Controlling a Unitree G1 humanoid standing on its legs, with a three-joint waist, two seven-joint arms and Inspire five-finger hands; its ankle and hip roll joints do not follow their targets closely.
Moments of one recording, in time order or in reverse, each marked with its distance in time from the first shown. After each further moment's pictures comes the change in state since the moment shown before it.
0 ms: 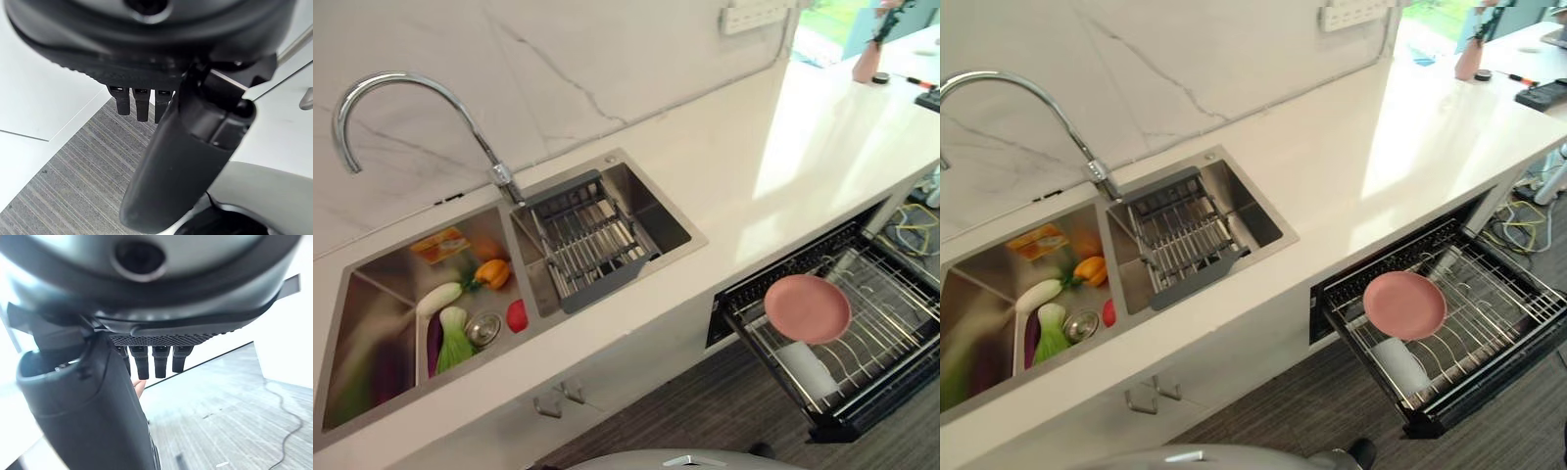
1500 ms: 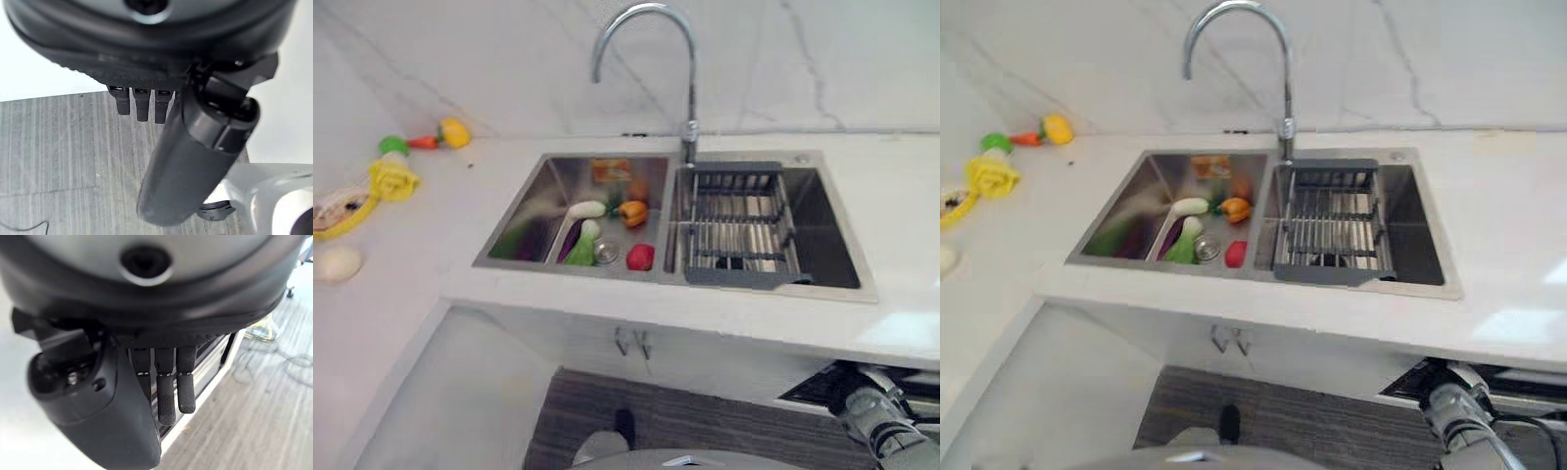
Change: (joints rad) left arm 0.090 0.008 0.049 0.003 -0.041 -0.014 -0.006; right arm 0.126 0.565 0.469 0.043 -0.130 0.112 0.086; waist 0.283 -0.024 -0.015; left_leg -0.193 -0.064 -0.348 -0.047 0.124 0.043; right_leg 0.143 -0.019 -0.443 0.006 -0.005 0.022
